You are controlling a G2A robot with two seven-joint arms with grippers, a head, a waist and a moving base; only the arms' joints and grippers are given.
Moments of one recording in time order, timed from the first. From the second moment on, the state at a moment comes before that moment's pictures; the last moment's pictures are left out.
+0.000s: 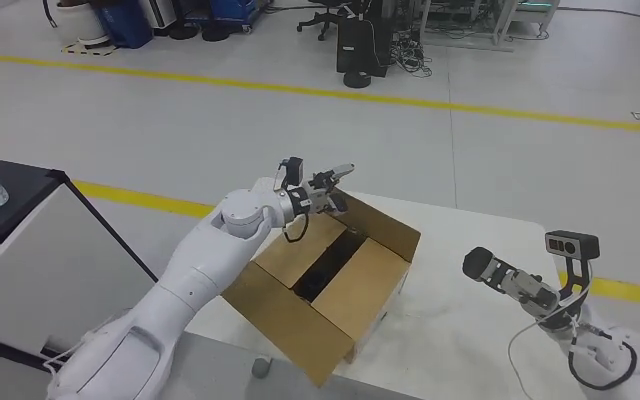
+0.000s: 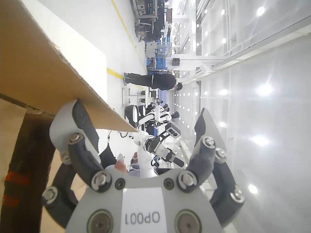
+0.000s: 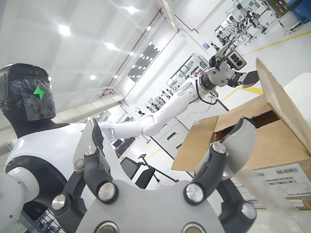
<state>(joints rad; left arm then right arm) 0.58 -1.32 -0.74 -0.93 -0.69 -0.03 -0.64 -1.56 -0.75 1.53 -1.64 0.91 -0.80 1.02</state>
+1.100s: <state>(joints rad) 0.50 -1.39 -0.65 -0.78 -0.53 -0.07 -0.56 -1.56 -0.75 1.53 -1.64 0.91 -0.80 1.02</state>
